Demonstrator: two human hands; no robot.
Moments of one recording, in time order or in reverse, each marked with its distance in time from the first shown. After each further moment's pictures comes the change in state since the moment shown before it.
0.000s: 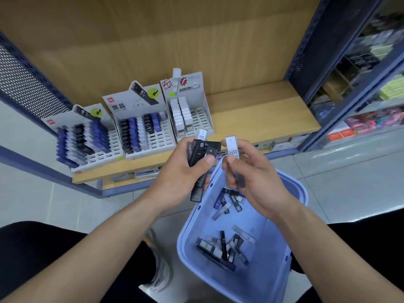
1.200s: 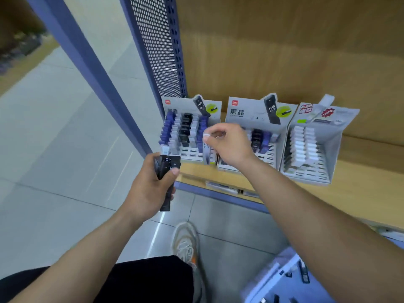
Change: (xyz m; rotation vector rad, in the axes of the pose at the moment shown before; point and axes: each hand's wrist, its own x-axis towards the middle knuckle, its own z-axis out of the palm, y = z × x) left_hand -0.038 -0.118 -0.242 -0.021 0.721 -0.241; right_hand 0.257 0.104 0.244 -0.795 -0.334 -0.247
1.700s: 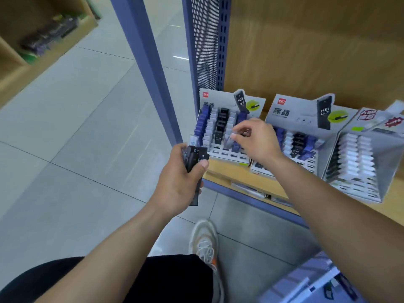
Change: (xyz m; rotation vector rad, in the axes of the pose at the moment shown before) left_hand 0.008 0.004 -0.023 -0.042 0.046 -0.009; right_hand 0.046 0.024 0.041 -0.344 -0.017 -0.120
